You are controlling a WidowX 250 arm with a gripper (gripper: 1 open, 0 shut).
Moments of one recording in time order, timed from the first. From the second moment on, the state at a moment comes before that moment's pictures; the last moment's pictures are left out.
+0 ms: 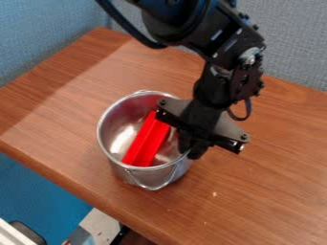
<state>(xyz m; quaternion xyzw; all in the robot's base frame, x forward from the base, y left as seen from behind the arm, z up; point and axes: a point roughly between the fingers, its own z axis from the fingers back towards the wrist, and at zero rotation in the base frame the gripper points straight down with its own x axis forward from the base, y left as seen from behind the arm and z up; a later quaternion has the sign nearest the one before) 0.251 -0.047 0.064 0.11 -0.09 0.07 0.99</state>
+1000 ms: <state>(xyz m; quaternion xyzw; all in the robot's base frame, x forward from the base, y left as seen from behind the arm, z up) 0.257 -0.070 0.077 0.10 -0.12 0.07 0.98</state>
